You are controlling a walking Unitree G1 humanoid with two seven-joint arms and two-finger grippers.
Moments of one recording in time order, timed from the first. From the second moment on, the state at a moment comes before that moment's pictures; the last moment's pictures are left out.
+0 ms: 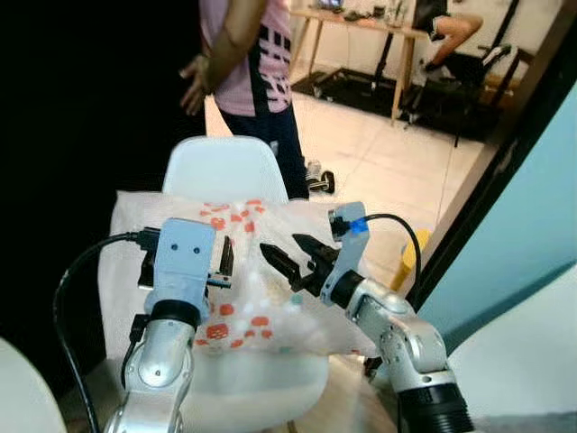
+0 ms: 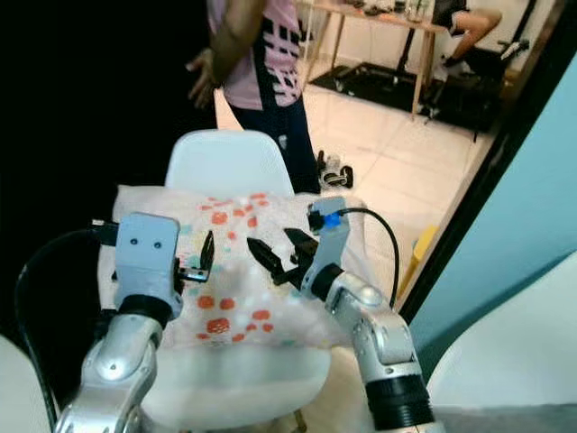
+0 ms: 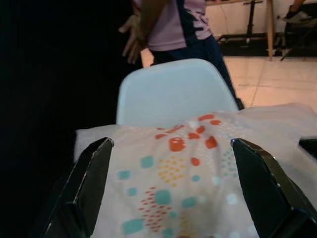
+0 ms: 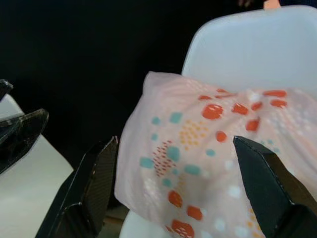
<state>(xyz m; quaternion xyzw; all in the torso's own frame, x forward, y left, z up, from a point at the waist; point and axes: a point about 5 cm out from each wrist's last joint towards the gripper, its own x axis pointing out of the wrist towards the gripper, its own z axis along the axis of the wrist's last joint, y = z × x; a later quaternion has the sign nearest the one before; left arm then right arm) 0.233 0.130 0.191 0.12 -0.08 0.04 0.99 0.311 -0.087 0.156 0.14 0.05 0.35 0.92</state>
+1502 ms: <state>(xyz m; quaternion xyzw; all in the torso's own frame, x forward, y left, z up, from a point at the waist) 0.223 0.146 0.159 0.06 -0.08 0.04 0.99 0.307 -0.131 0.100 0.04 0.14 0.21 0.97</state>
